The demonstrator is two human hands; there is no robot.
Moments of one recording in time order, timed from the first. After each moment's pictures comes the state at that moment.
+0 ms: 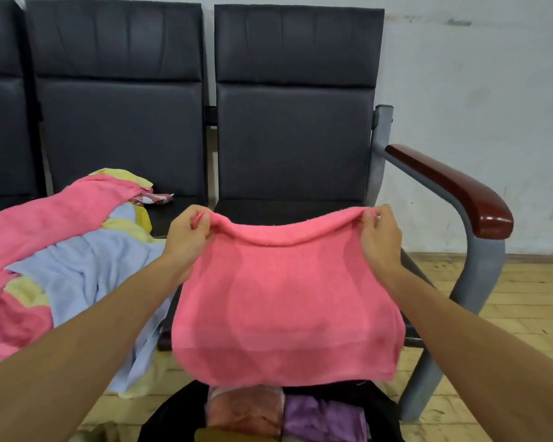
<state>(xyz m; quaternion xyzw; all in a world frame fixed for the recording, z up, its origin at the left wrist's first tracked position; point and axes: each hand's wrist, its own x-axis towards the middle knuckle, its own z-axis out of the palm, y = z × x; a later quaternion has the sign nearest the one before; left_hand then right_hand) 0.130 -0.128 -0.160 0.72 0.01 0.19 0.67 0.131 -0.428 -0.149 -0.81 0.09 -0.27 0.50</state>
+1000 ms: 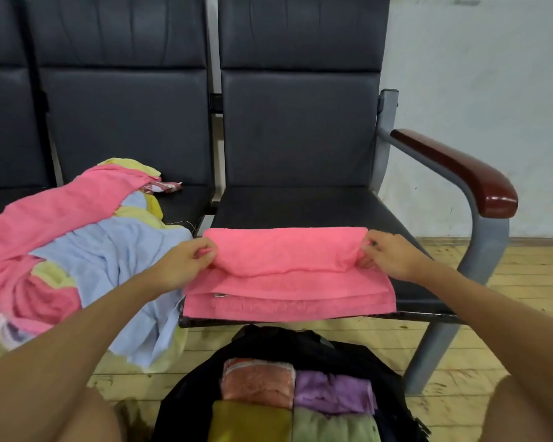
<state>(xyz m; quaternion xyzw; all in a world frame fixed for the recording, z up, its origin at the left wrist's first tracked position) 0.091 -0.068 -0.193 0.90 -0.12 0.01 0.42 0.095 -0.458 -0.163 -0.96 -0.07 0.02 0.28</state>
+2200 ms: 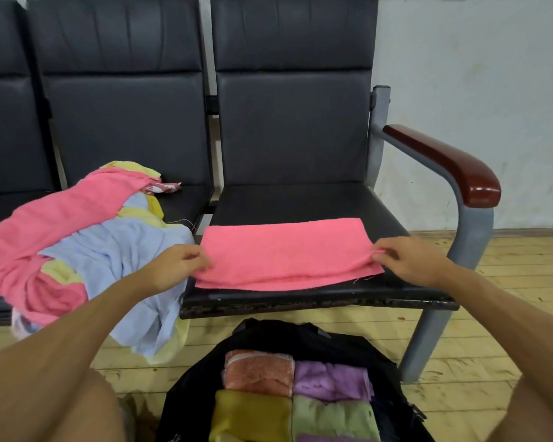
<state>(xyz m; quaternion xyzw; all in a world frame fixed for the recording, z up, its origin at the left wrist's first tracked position) 0.062 -0.072 -0.177 0.91 -0.09 -0.02 0.41 0.062 -0.500 -0.165 -0.98 -0.16 -0.03 0.13</state>
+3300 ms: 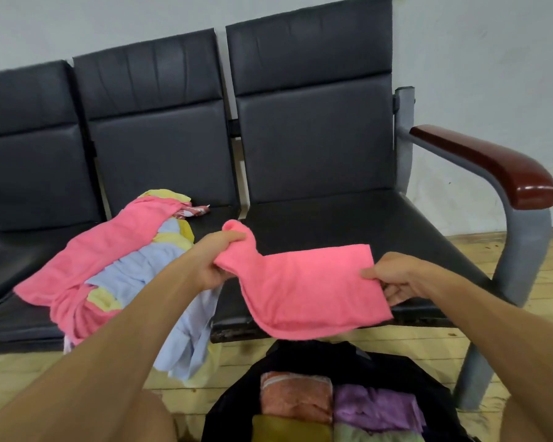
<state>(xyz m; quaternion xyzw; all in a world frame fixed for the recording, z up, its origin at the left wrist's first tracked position) 0.068 -0.130 -0.107 0.68 0.17 -0.07 0.71 0.093 -0.423 -0.168 -0.85 0.11 0.22 0.47</state>
